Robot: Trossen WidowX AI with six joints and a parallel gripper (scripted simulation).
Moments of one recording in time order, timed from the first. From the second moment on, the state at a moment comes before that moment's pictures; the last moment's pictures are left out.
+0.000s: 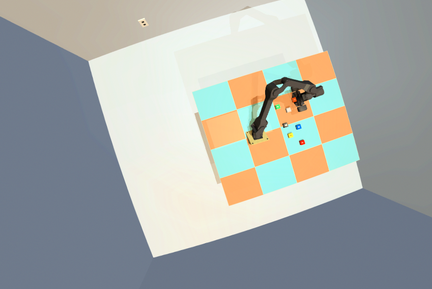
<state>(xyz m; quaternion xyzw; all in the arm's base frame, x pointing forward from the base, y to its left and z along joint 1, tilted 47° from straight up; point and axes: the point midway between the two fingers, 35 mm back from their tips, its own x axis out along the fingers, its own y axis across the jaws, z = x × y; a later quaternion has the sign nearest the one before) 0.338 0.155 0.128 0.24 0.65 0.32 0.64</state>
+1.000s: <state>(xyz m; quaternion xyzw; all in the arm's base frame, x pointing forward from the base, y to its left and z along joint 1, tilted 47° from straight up) 0.339 0.145 0.138 0.24 0.65 0.32 0.64</state>
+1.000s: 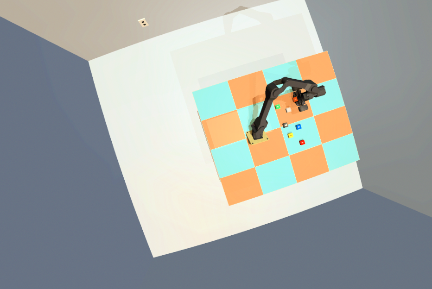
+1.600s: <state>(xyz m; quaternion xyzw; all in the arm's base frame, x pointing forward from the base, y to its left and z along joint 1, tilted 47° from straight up) 0.338 0.154 0.129 0.24 0.65 0.32 0.65</state>
